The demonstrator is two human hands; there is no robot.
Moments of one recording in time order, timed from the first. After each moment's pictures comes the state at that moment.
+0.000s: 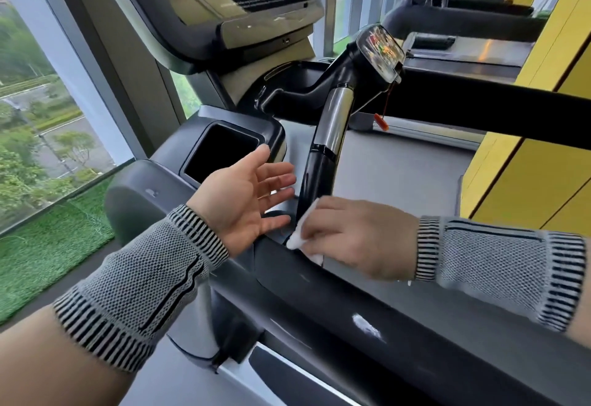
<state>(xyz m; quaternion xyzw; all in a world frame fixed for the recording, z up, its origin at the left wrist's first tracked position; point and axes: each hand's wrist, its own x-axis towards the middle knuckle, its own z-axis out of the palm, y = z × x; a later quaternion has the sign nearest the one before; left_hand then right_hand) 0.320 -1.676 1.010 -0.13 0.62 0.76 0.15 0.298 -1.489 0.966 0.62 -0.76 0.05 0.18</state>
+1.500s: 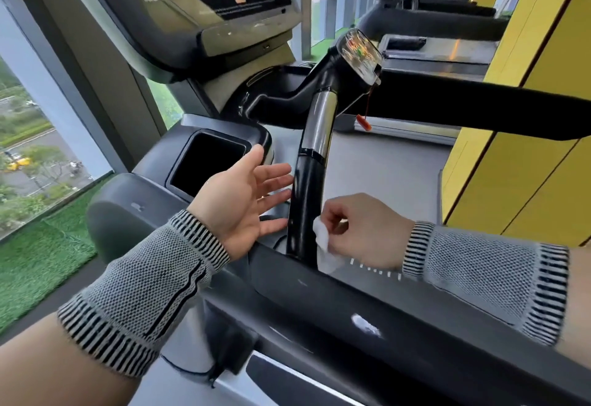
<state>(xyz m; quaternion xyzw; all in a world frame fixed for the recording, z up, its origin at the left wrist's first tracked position) 0.311 -1.674 1.008 -0.09 0.62 0.76 0.17 0.315 -1.494 0.980 0.18 -0.93 0.30 -0.07</state>
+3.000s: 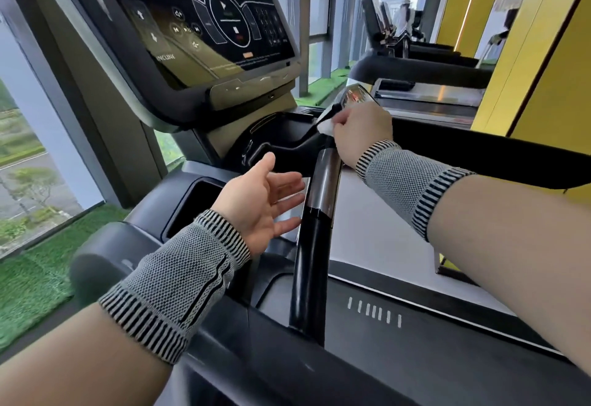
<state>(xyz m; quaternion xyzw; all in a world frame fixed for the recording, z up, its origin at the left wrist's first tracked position) 0.243 -1.664 1.034 -0.07 0.59 0.79 0.14 0.160 -1.509 1.071 -0.04 -0.90 0.32 0.27</state>
